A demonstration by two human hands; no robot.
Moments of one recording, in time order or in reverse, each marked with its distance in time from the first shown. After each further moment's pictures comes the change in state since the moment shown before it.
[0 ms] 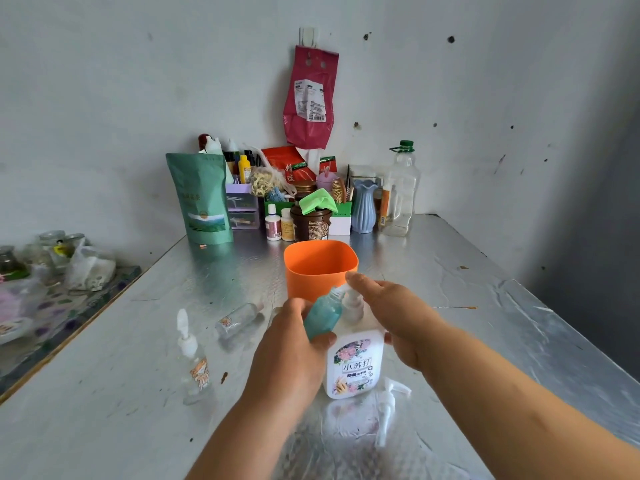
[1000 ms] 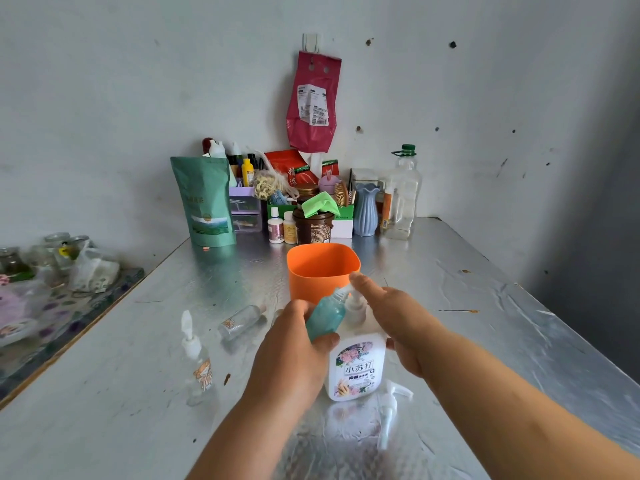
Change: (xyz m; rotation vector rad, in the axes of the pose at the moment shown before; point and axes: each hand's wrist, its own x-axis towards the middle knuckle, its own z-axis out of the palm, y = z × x) left_hand -0.002 0.001 -0.003 -0.005 0.003 0.009; right_hand 0.001 0.003 -0.001 -0.037 -0.025 0.028
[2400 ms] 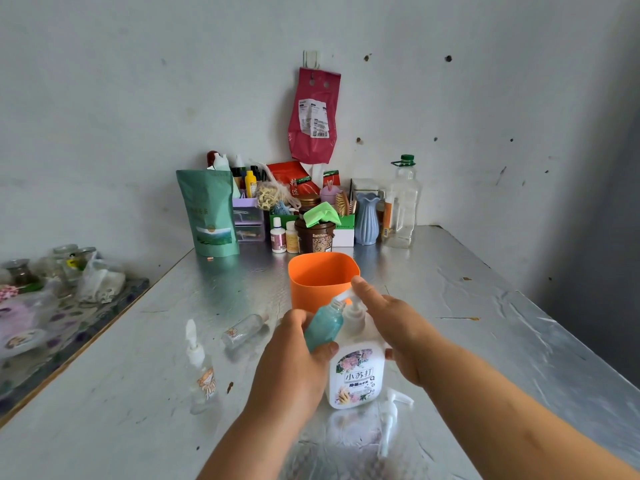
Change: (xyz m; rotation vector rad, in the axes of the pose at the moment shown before) left_hand -0.008 0.003 -0.001 -0.033 0.038 0.021; right_hand -0.008 0.000 -0.004 0.038 -0.030 -0.024
